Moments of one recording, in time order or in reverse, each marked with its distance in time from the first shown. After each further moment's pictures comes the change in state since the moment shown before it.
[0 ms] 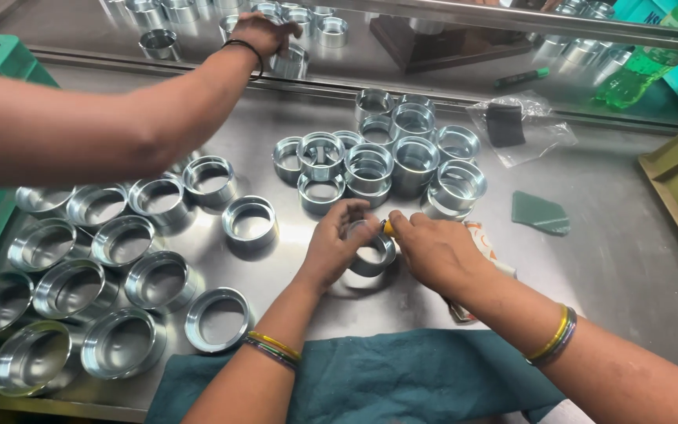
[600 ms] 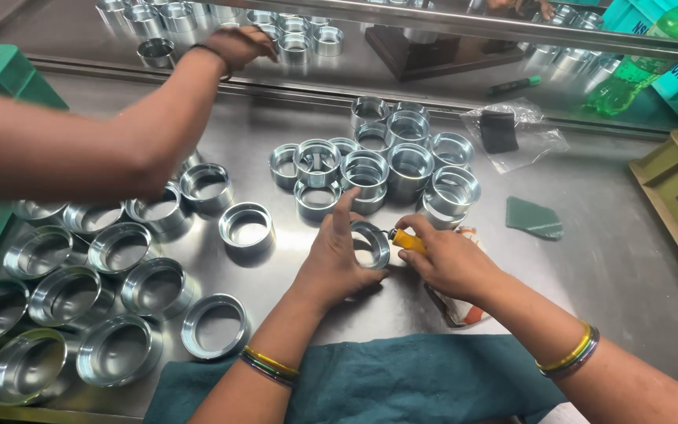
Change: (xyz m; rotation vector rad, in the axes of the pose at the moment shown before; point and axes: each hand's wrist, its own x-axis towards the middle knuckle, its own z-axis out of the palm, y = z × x) left_hand -0.018 0.048 0.008 0.548 -0.084 0.157; right_hand -0.013 0.009 -0.026 0.409 -0.208 0.267
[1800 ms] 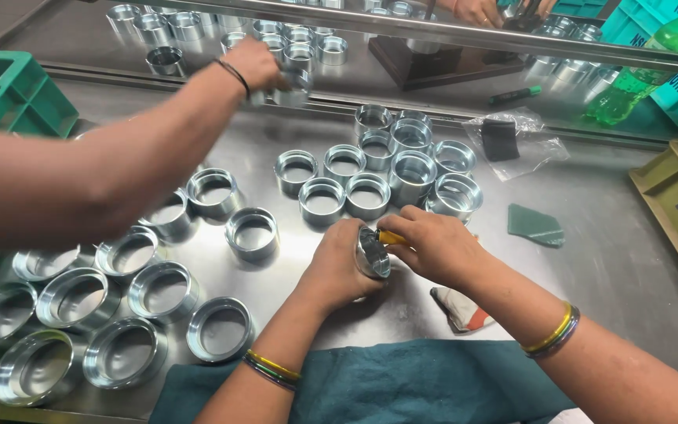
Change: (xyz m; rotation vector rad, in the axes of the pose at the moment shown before) left_hand -0.001 -0.013 0.000 0.156 0.027 0.071; right_hand 0.021 -0.013 -0.006 -0.146 0.210 -0.403
